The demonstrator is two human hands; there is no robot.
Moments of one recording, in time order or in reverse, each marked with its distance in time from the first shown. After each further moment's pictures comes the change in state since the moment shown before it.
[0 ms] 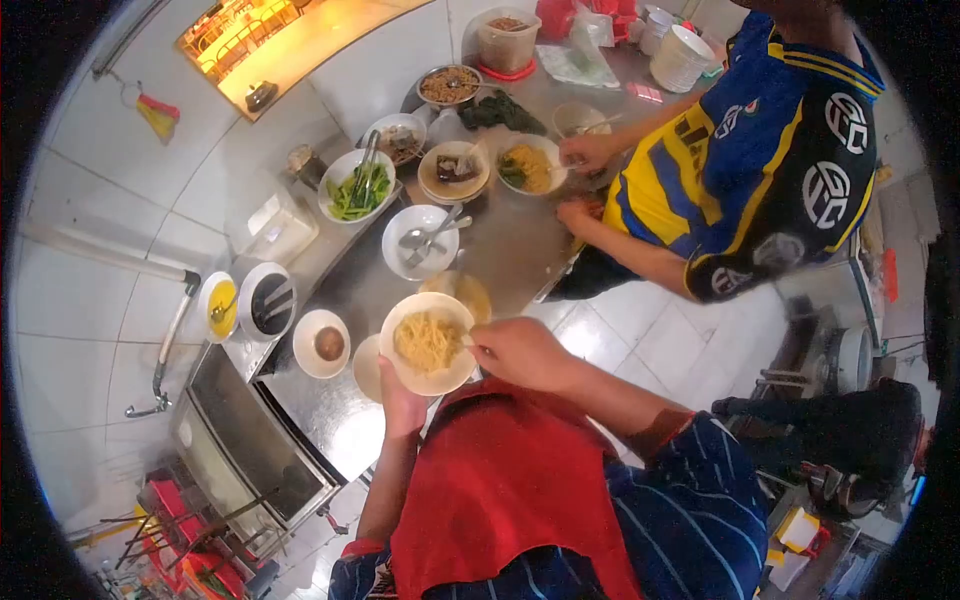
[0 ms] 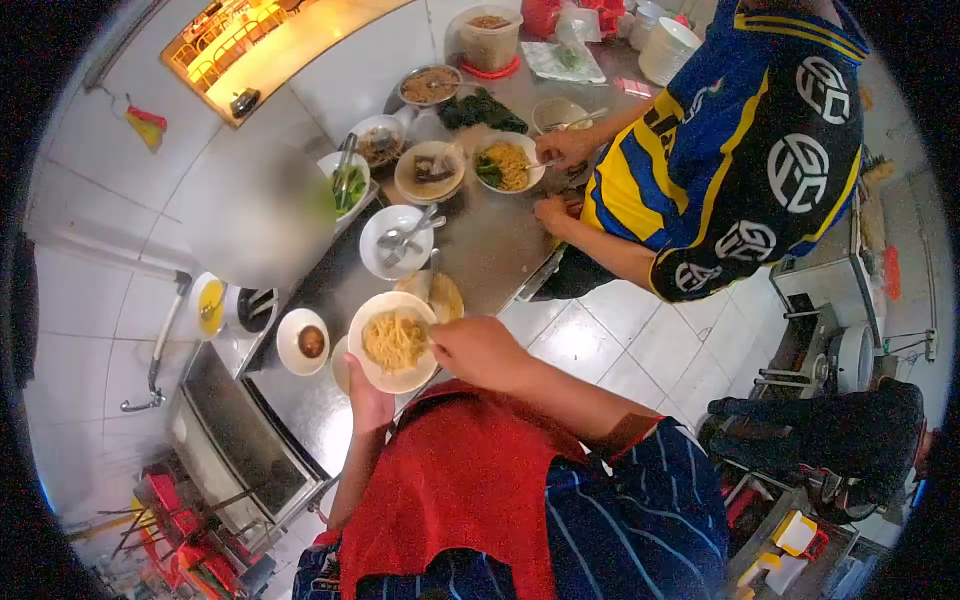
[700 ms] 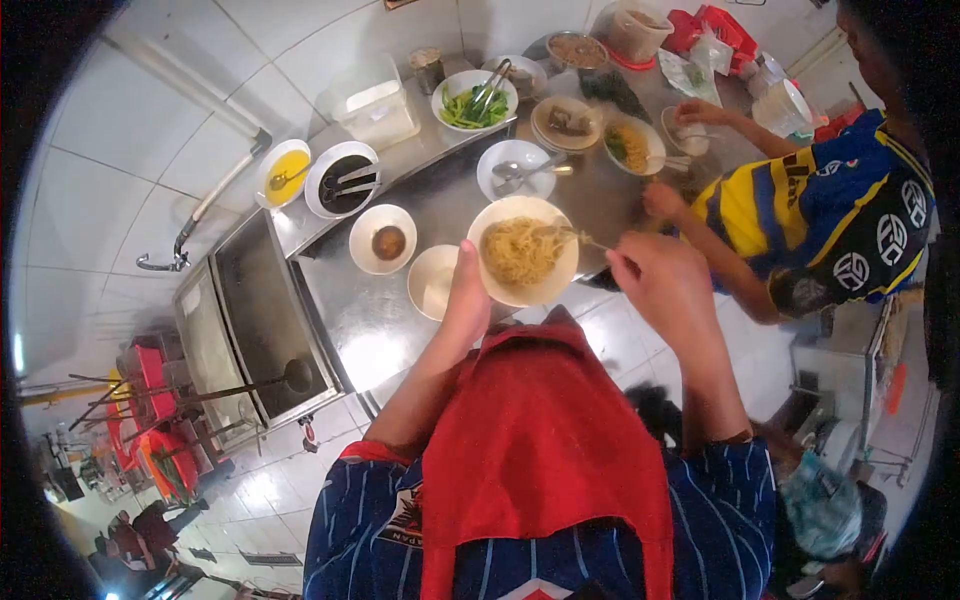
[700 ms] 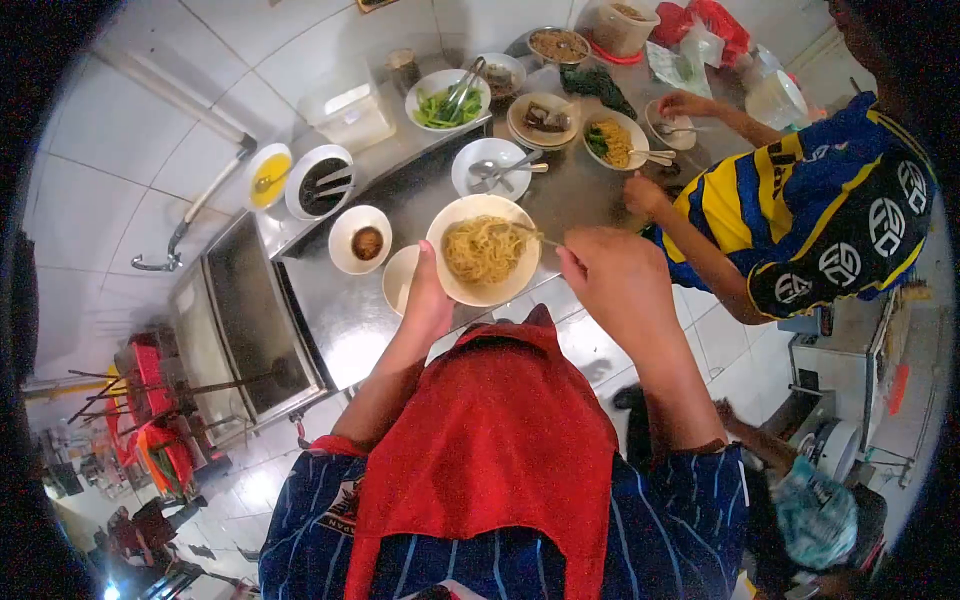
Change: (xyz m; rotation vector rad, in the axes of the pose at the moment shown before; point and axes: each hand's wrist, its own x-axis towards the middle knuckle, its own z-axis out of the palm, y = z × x) left_hand 0.002 0.028 0.012 -0.054 0.032 0.002; right_hand -0.011 -0.080 -0.073 -0.500 0.272 -0.160
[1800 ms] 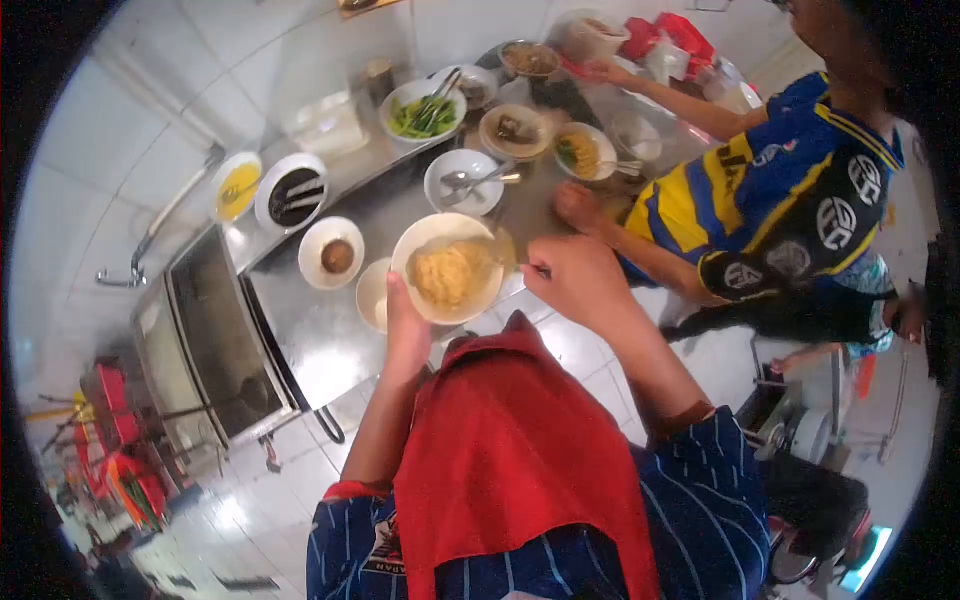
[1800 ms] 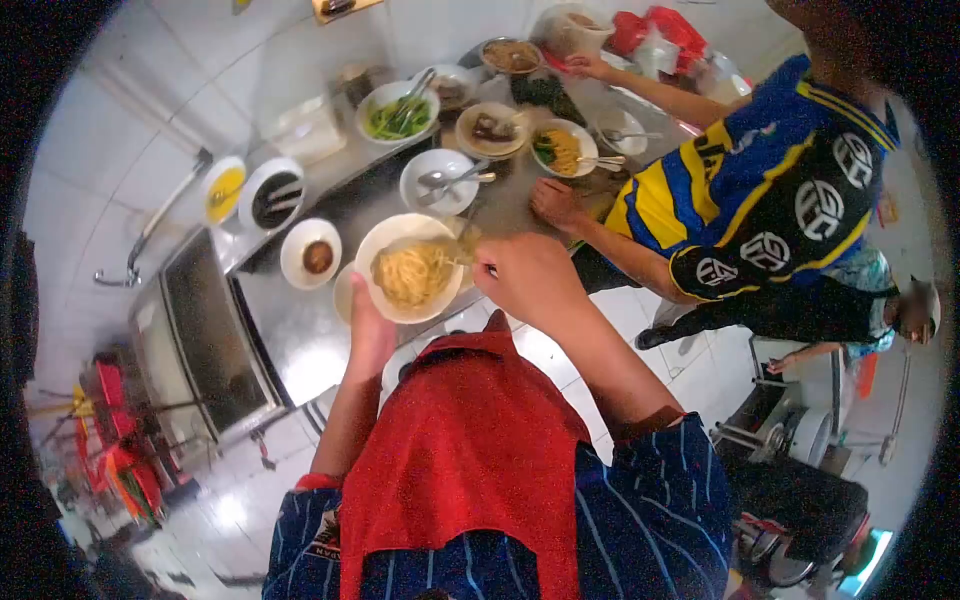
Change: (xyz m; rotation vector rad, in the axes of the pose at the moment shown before) left_hand -0.031 -0.004 0.003 -0.059 0.046 0.096; right_hand 0.006 0.010 0.040 0.170 -0.214 0.009
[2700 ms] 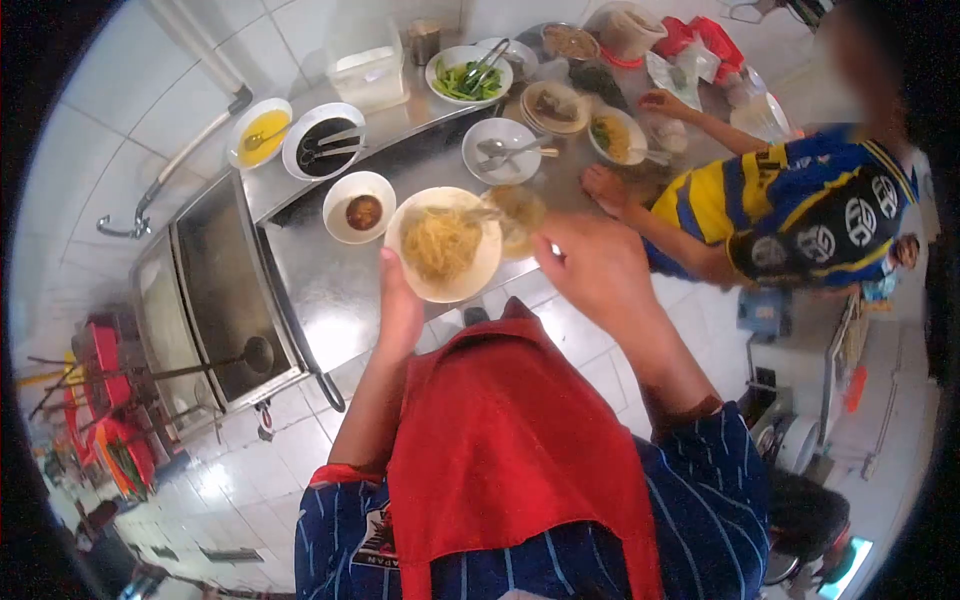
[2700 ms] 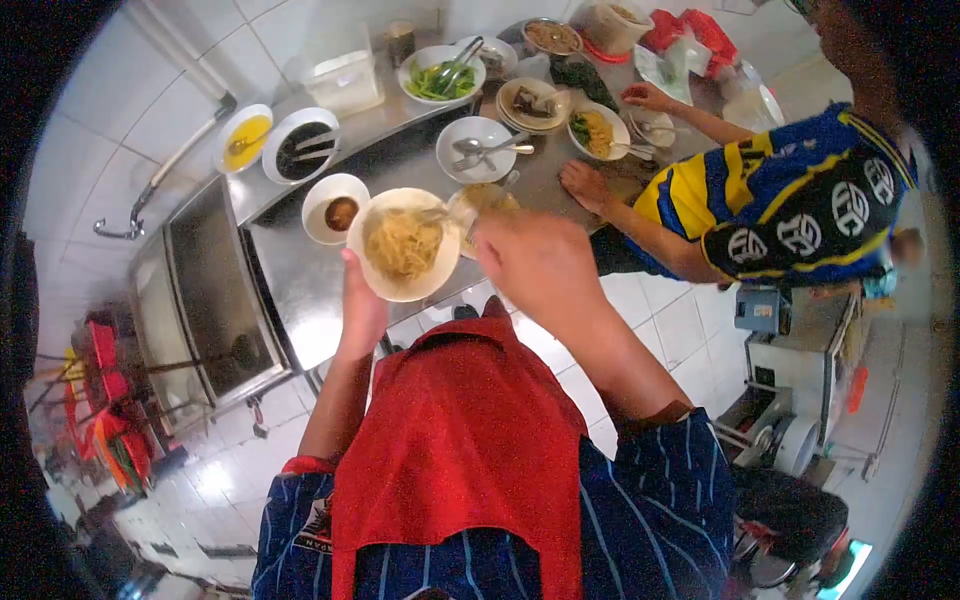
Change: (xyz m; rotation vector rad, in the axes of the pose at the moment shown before) left_hand -0.023 0.019 -0.076 0.113 0.042 0.146; right_hand -0.005 -0.083 0.010 -0.110 0.122 -0.158
